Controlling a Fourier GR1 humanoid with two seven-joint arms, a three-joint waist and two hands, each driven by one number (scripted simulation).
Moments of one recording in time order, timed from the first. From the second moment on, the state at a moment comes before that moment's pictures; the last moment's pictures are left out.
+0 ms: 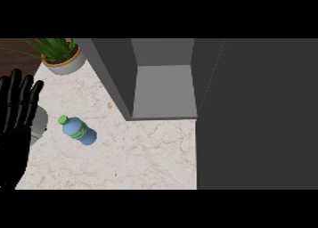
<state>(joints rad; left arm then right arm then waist) 0.00 0.12 0.00 -2.10 0.00 -0.01 0.00 0.02 -0.09 -0.02 -2.10 -0.01 0.05 -0.02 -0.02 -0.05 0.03</state>
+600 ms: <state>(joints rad) 0.08 0.16 0.21 -2.10 0.30 -0.06 0.10 0.22 -0.06 0.16 -2.31 -0.01 0.10 0.07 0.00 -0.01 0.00</state>
